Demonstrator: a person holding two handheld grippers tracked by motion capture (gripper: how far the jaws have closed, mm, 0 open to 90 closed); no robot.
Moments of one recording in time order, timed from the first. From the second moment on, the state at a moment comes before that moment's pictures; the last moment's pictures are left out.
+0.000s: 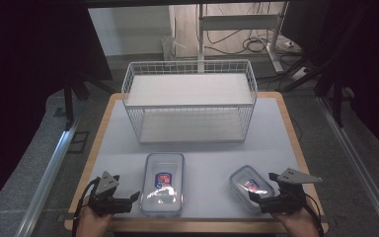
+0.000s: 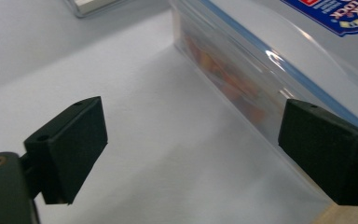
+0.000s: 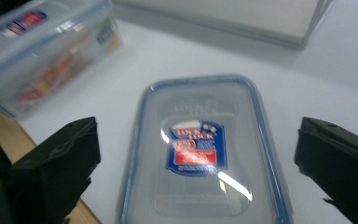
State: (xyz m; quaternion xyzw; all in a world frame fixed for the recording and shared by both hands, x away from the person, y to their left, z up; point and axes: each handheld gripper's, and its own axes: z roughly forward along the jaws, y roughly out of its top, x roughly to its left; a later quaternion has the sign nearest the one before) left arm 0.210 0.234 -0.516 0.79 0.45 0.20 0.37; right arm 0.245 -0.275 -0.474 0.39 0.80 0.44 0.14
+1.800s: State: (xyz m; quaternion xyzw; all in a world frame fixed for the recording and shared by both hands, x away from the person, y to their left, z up) left arm 0.216 0.243 -0.526 0.77 0.45 0.23 0.39; right arm 0.238 -0.225 -0.487 0.29 0.89 0.34 0.10
